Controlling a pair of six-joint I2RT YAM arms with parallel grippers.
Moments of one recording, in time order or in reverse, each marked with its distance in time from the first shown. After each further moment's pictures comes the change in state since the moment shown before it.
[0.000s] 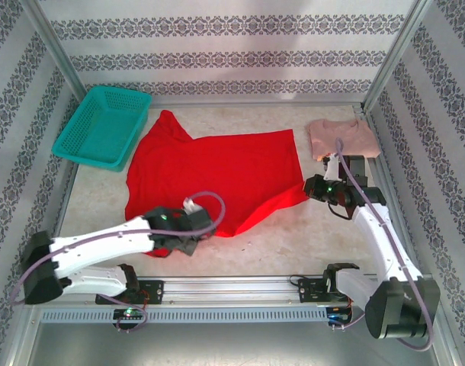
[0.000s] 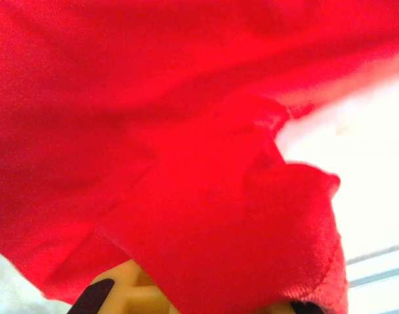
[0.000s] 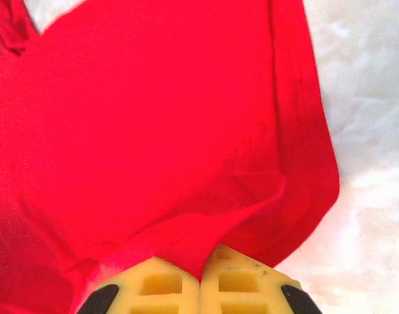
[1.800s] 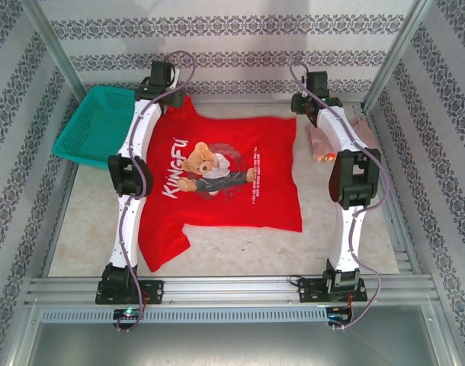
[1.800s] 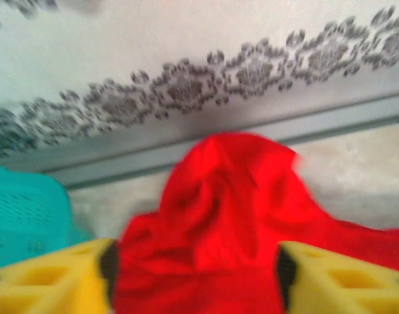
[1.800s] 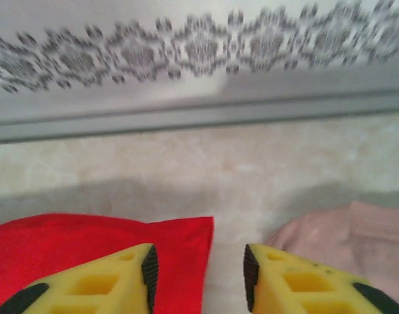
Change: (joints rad) left arm 0.917 1.442 1.818 0.229 0.235 0.722; right arm 0.081 1.178 1.198 0.107 0.458 -0.233
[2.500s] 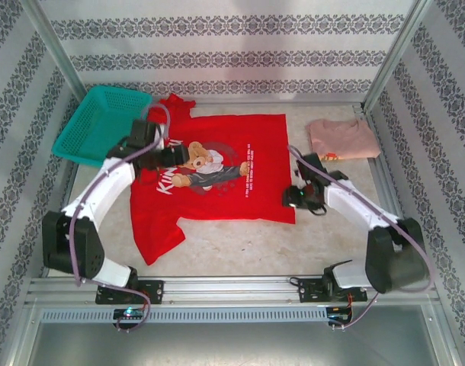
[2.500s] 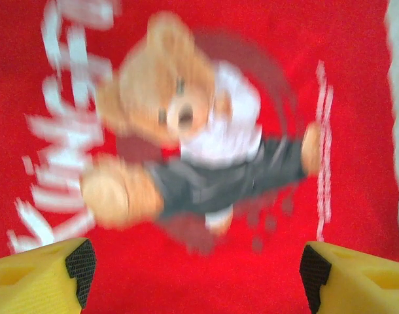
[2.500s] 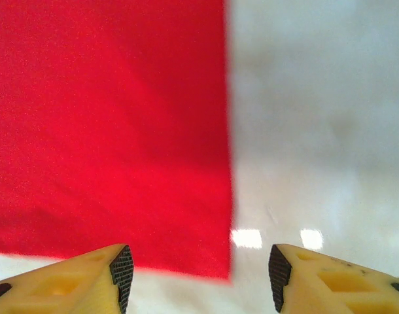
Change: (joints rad) left arm -0.085 -1.165 -1.644 0.285 0.346 -0.516; right arm 0.198 -0.866 -1.187 -0.234 -0.142 0.259
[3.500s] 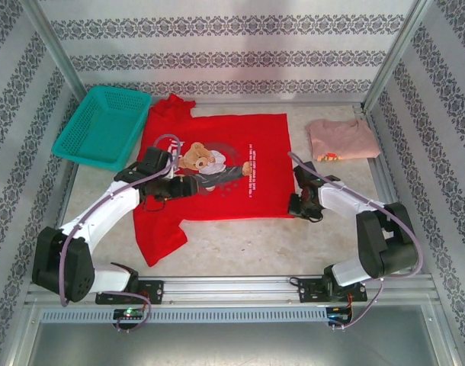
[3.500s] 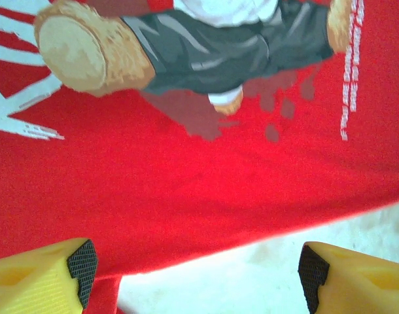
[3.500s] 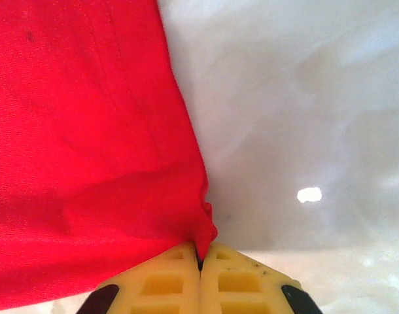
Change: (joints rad) left arm -0.150 -0.127 -0.193 -0.049 0.005 -0.060; right arm -0.035 0.144 -0.030 0.074 0.051 0.111
